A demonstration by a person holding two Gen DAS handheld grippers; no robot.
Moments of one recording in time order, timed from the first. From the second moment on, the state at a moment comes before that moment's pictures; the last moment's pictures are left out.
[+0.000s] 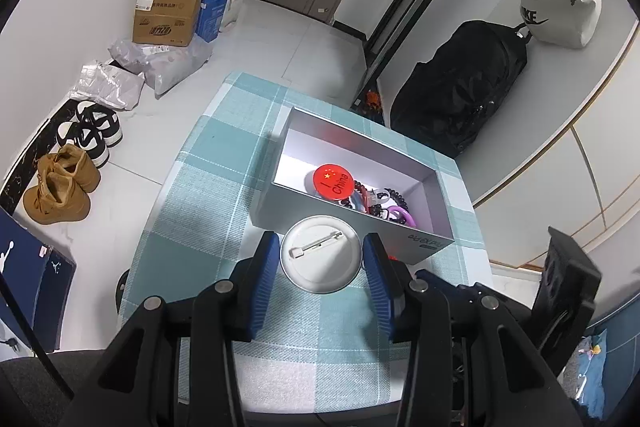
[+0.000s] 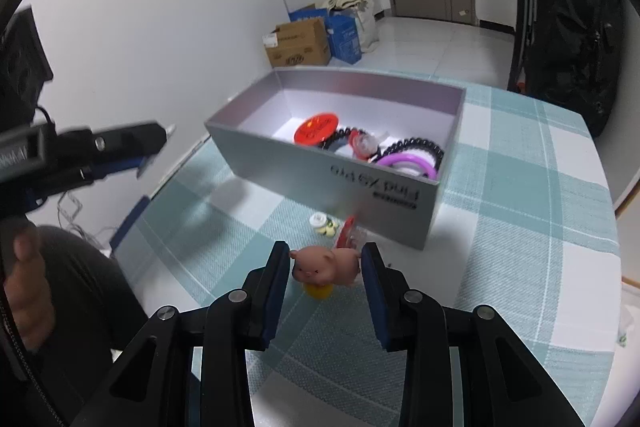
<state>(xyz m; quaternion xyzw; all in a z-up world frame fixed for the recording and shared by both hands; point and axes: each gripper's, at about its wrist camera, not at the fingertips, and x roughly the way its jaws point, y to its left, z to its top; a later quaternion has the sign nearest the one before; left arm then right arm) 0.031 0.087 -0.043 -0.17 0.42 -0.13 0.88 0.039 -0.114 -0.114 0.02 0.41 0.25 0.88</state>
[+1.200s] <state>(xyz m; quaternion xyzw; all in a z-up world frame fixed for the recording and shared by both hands) 0.105 0.040 -0.042 -0.11 0.42 -0.17 0.88 0.113 -0.152 -0.067 0.14 0.35 0.27 0.88</state>
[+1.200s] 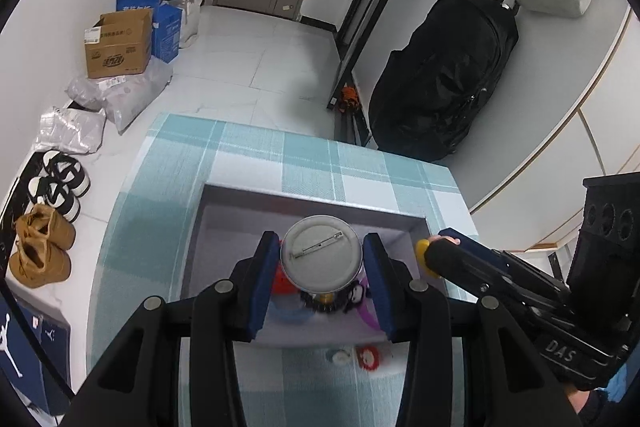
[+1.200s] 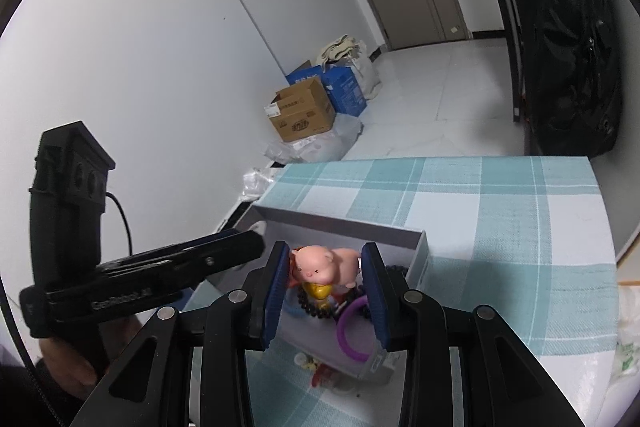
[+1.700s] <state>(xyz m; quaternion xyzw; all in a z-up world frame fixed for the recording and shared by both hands) 0.122 0.033 -0.058 -0.14 0.46 -0.18 0.86 0.131 -0.159 -0.073 0.17 0.36 0.28 0.88</state>
